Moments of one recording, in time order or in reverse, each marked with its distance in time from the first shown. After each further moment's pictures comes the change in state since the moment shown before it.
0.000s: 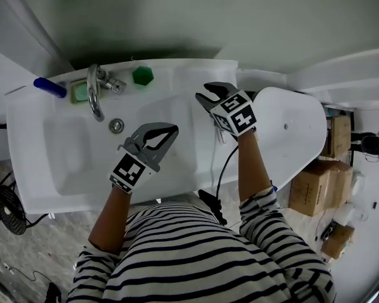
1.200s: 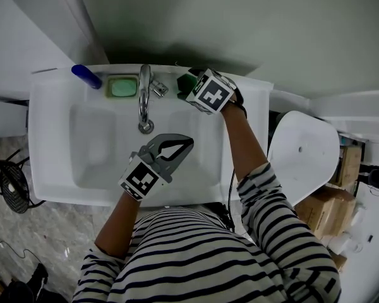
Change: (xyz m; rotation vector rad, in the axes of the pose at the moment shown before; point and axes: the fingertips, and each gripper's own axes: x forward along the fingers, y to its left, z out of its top) left arm -0.057 0.030 -0.013 -0.022 0.019 0.050; right arm 0.148 0.083 0.105 -0.409 0.170 0.249
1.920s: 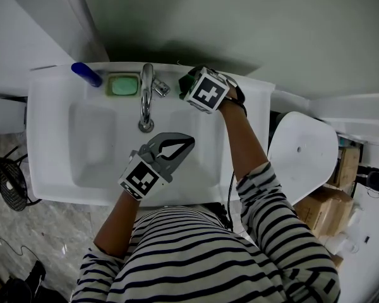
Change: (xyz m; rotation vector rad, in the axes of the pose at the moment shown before) left arm -0.001 0.005 0.001 -0.006 -0.011 0.000; right arm 0.008 0.003 -0.004 -0.052 0.123 0.024
